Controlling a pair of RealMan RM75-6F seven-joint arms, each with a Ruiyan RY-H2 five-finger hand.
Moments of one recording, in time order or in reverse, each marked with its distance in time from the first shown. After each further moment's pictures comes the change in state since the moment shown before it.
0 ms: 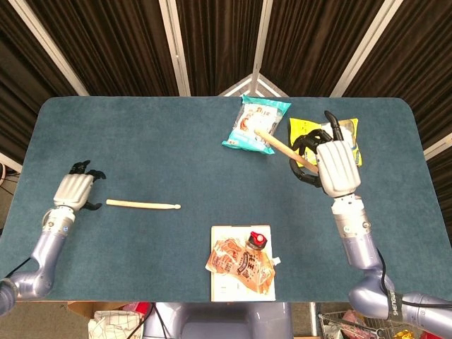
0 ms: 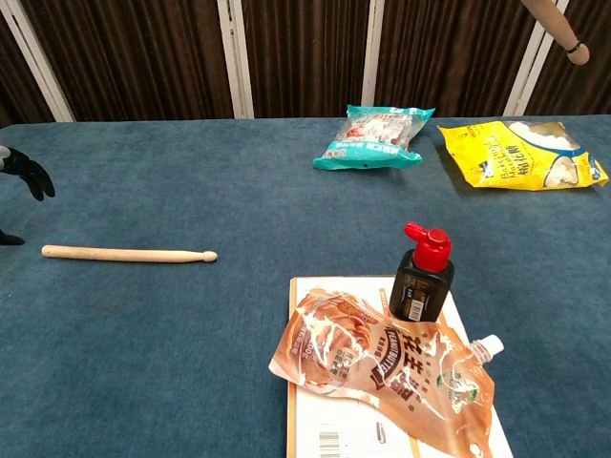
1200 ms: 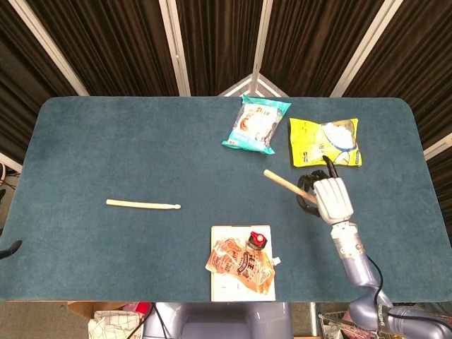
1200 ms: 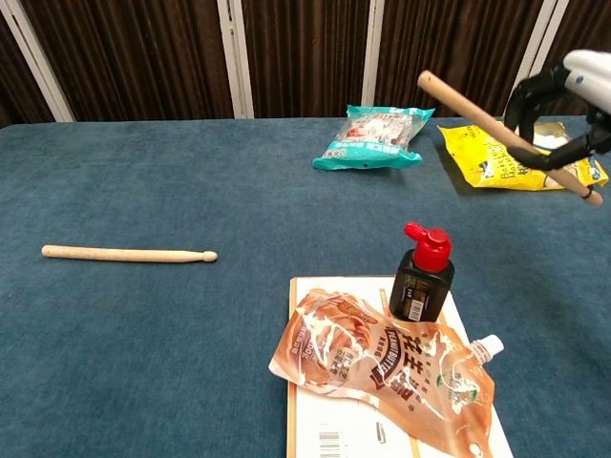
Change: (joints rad) left arm 0.478 0.394 0.073 -0.509 0.226 0.624 0.089; right arm -0.092 -0.184 -0.185 0.323 -0.132 -0.004 0.114
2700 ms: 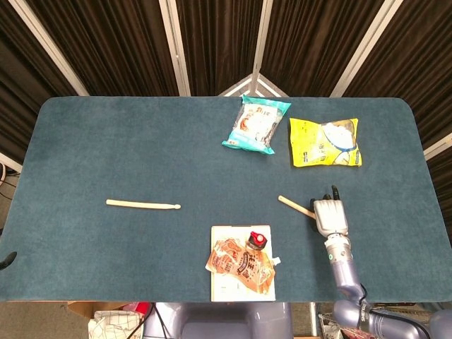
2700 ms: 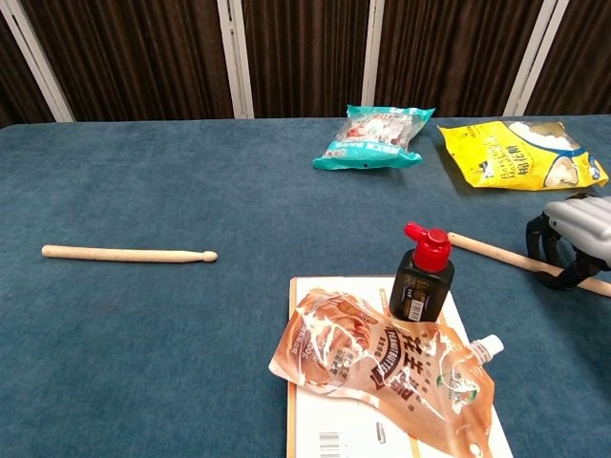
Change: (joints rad) left arm 0.085 -0.036 0.032 -0.028 -0.009 0.096 -0.028; right arm -0.015 -0.188 -0.068 0.157 0.401 -0.193 -0.488
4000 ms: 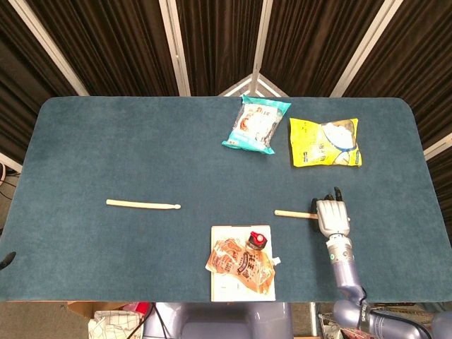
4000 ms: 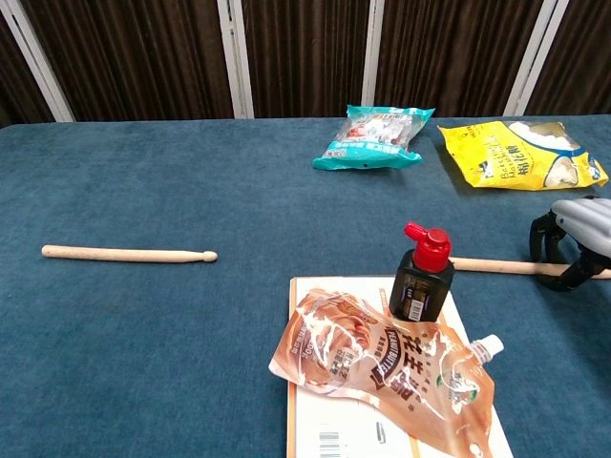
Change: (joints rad) left arm 0.005 0.004 -0.001 0.004 0.011 0.004 -0.015; right arm -0.008 0.005 0.021 -0.011 0.024 0.004 0.051
